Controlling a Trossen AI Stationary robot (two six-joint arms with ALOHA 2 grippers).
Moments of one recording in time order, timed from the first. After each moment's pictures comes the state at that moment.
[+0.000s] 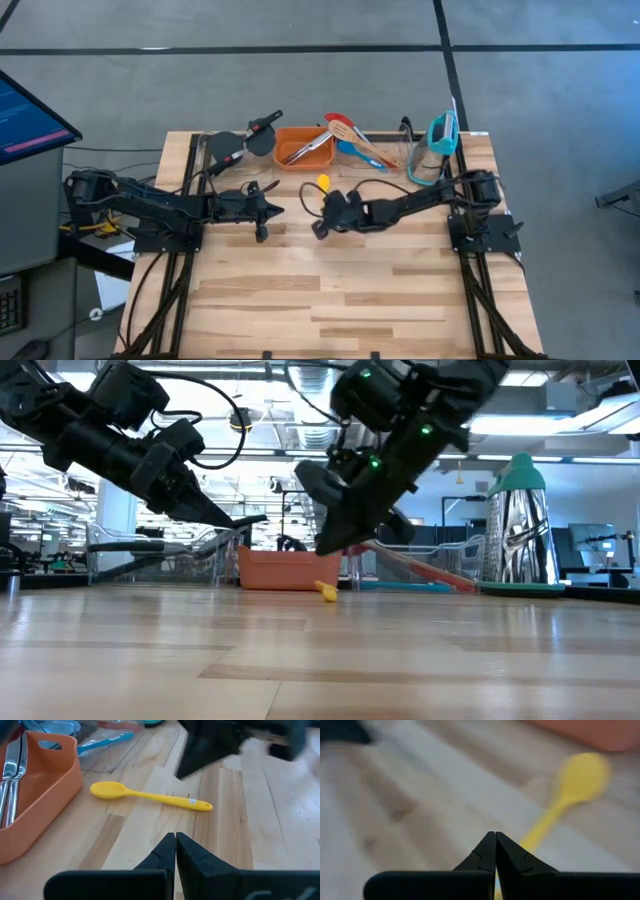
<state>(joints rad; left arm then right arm) 0.06 1.15 0.24 0.47 -0.20 -0.08 0.07 1.91 1.11 -0.04 0.50 0.74</state>
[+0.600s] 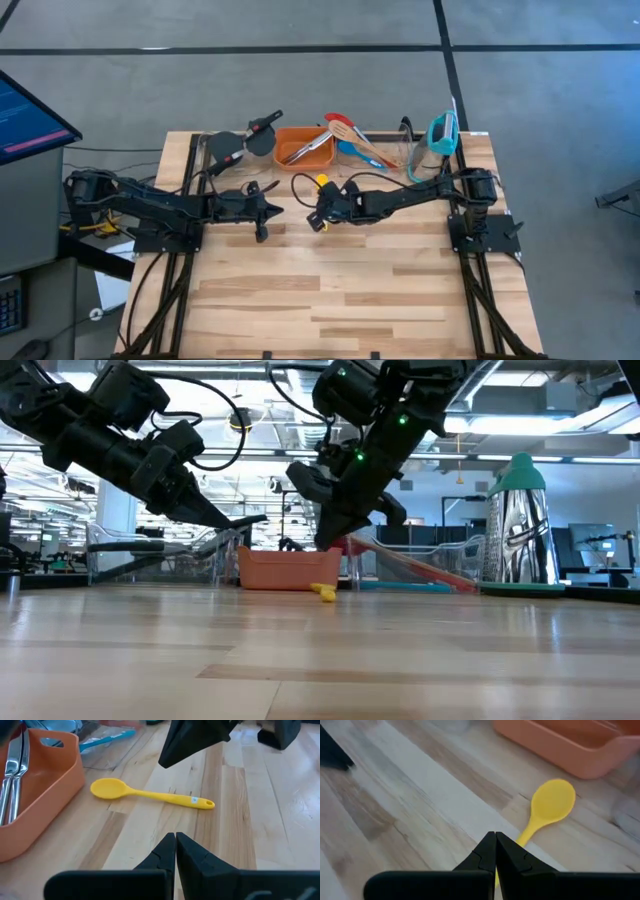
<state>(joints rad) 0.06 1.15 0.24 0.46 -0.21 -0.08 0.02 1.93 1.24 -0.20 0.52 0.67</state>
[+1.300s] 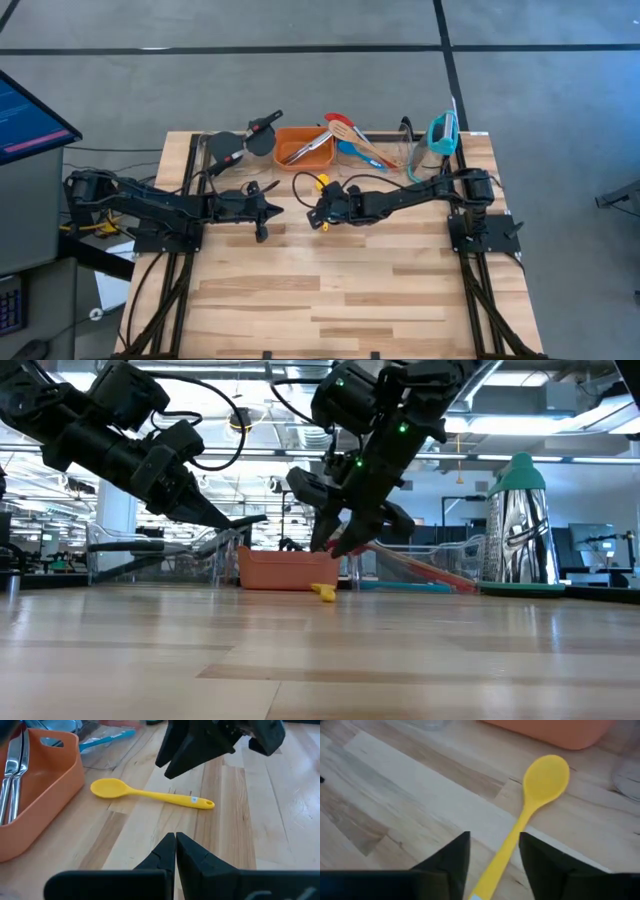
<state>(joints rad) 0.06 1.15 0.24 0.46 -0.21 -0.09 0.02 1.95 1.24 -0.23 0.52 0.87</state>
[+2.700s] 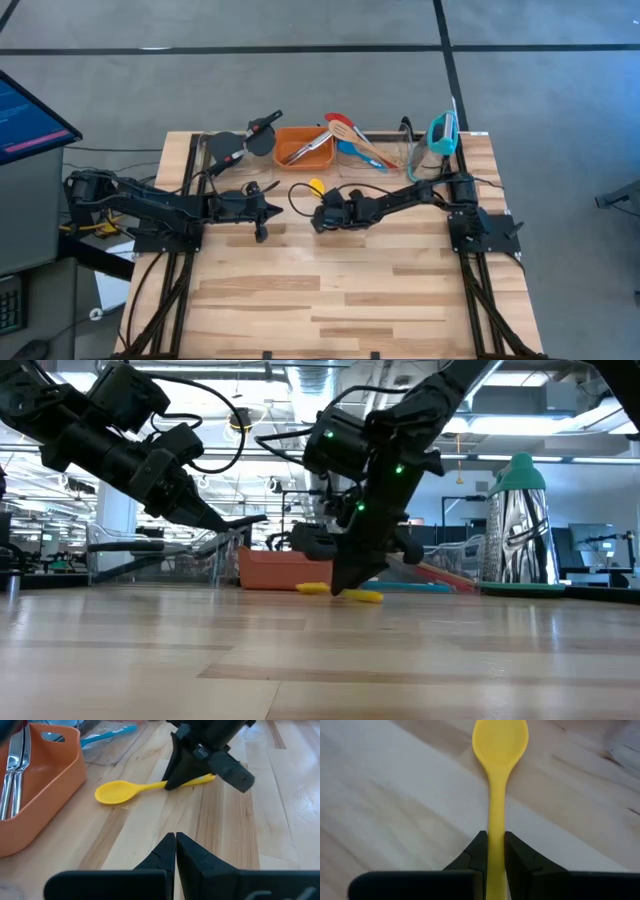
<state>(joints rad) 0.06 1.15 0.24 0.44 -0.22 -0.09 0.02 2.08 1.25 -0.31 0.54 0.85</state>
